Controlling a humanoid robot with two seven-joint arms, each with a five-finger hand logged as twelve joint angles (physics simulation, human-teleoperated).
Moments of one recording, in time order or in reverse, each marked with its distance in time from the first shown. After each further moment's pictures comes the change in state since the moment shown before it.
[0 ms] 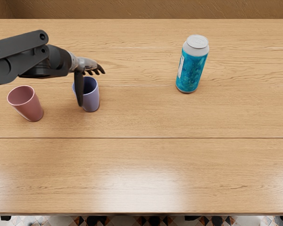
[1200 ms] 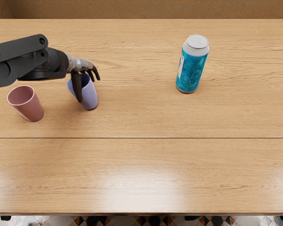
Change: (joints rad) left arm 0.002 0.006 0.037 0.000 -0.006 0.048 0.005; right arm 0.000 0.000 0.000 0.000 0.000 0.000 0.000
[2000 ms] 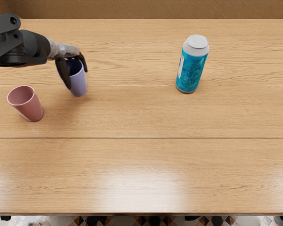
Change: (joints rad) left arm -0.085 0.138 0.002 -0.101 -0.030 -0.040 0.008; right arm 0.000 0.000 0.000 0.000 0.000 0.000 0.000
